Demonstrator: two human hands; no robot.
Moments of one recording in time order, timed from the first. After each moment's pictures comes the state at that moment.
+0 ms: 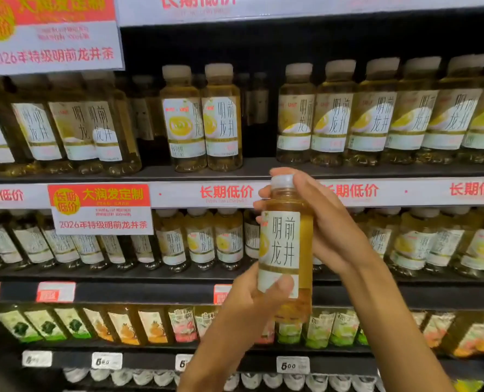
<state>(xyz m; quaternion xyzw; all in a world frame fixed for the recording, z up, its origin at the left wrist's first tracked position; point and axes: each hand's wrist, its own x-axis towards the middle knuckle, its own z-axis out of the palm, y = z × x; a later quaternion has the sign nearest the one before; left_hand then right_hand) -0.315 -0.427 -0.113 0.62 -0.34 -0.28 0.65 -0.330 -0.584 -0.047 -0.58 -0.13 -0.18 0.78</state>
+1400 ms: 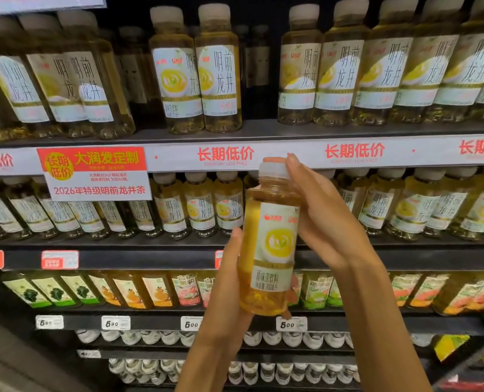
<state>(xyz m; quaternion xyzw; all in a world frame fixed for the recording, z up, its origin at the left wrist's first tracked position) -0.321 -0.422 -0.140 0.50 -0.22 -0.34 0.76 -0.346 -0.558 -0.072 -0.59 -0.02 -0.18 0.79</state>
